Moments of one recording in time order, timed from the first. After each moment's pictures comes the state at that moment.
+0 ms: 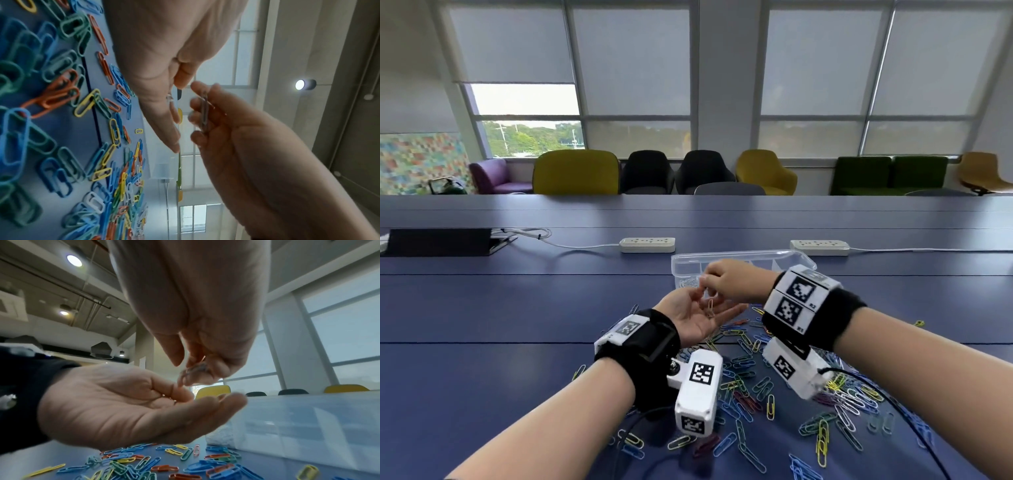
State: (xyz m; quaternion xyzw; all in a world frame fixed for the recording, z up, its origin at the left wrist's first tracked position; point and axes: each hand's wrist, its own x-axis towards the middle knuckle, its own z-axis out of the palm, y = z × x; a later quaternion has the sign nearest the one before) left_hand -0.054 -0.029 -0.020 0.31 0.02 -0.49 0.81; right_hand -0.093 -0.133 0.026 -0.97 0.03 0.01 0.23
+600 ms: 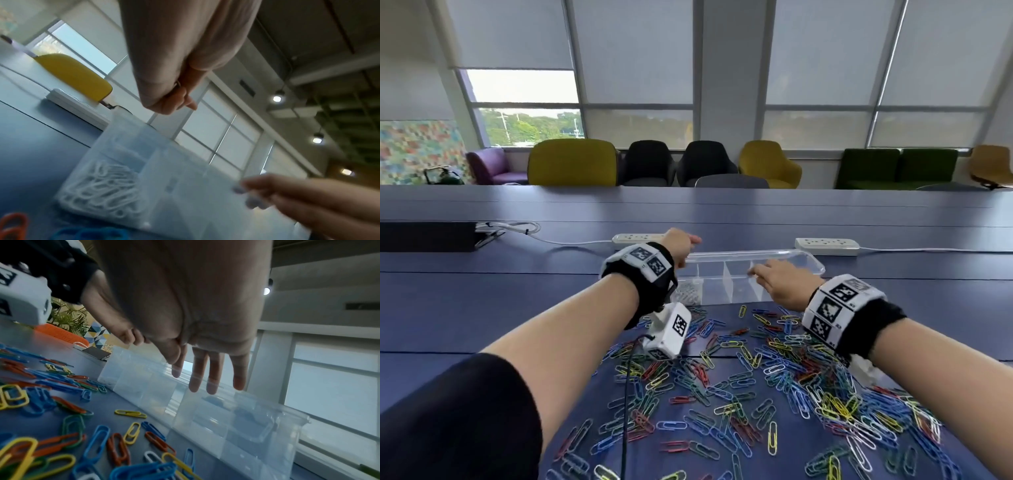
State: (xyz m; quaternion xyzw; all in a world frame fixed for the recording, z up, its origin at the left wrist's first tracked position) left_hand 0.045 -0.077 0.017 0.81 -0.16 -0.16 0.54; right_hand -0.076 -0.231 -0.010 -0.99 0.11 0.04 0.03
